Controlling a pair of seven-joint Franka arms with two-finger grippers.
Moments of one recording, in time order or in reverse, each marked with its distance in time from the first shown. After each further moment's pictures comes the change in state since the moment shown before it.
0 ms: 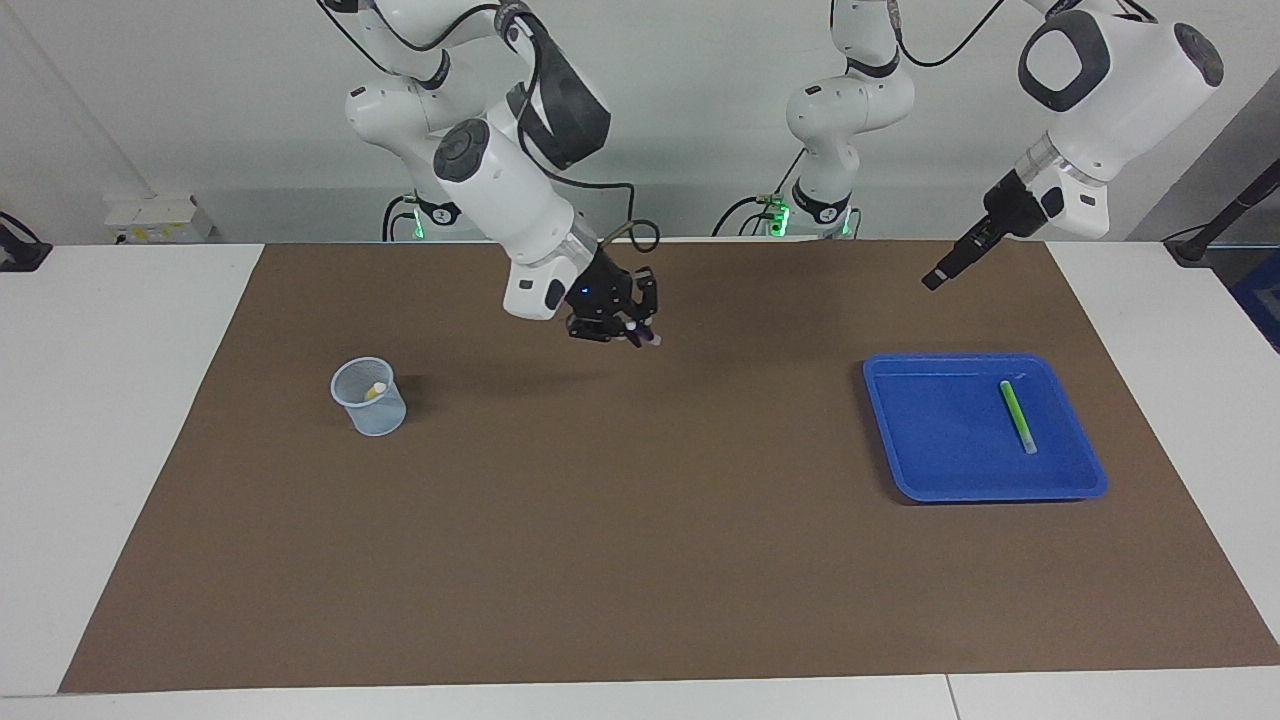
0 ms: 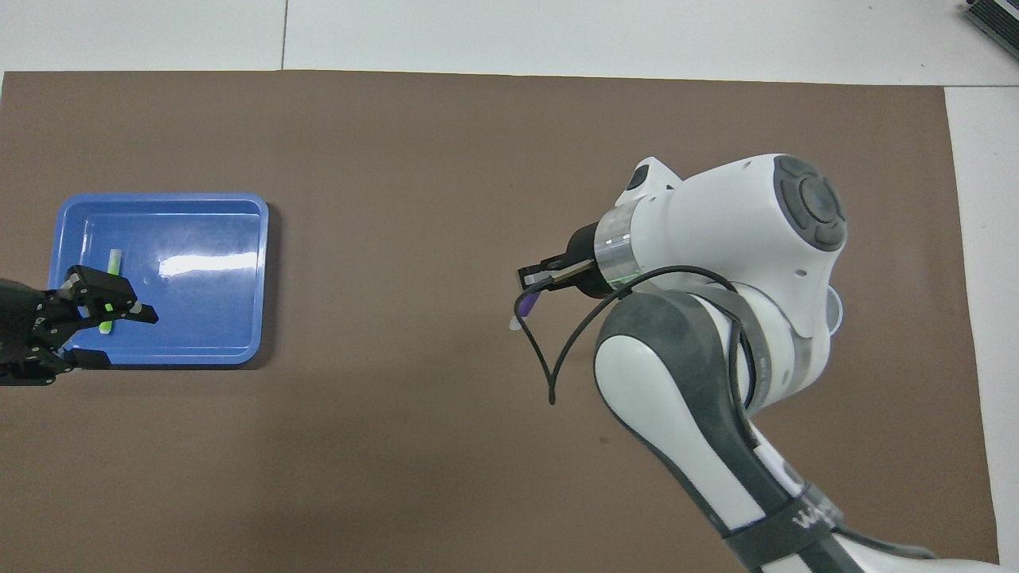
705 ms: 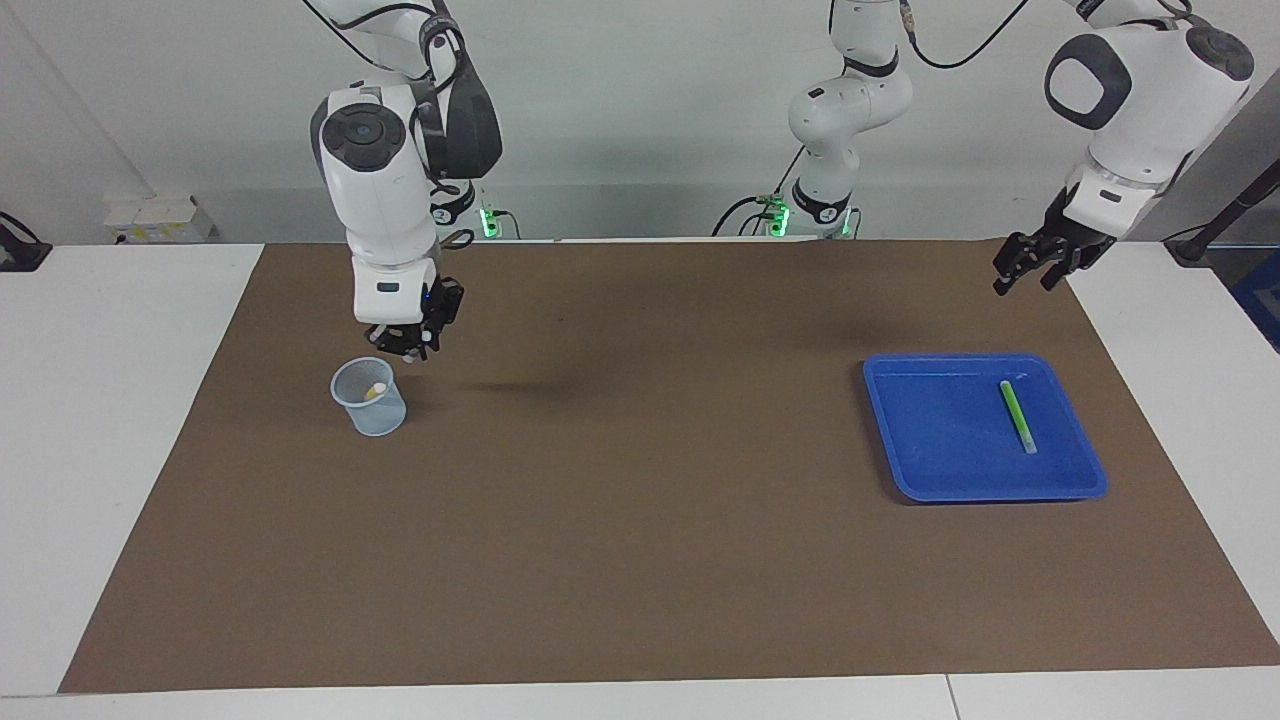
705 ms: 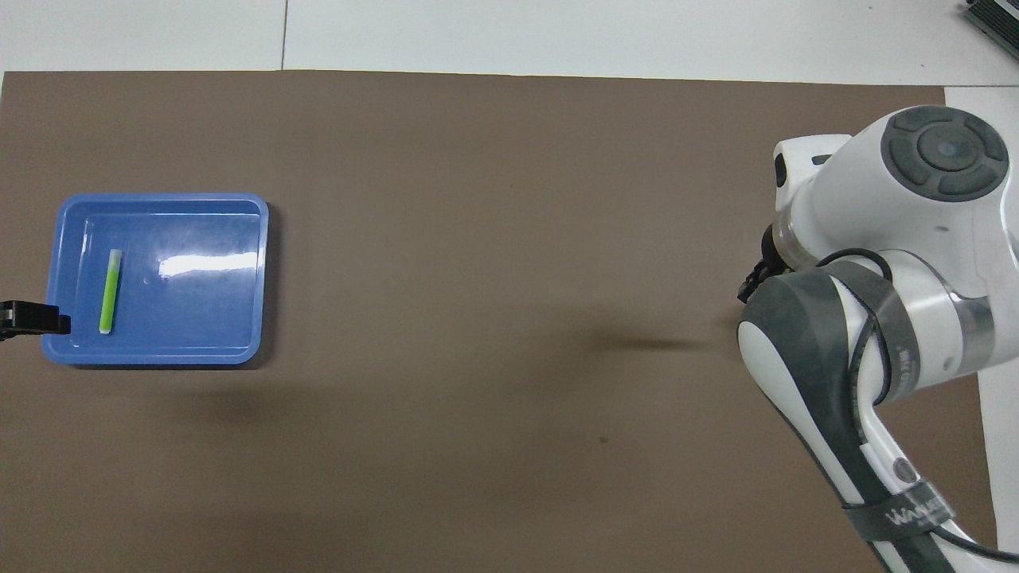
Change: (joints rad) left arm 0.116 0.030 0.000 -0.049 0.222 0.205 0.617; right arm -0.194 -0.072 0.000 -0.002 -0.609 -0.279 -0.493
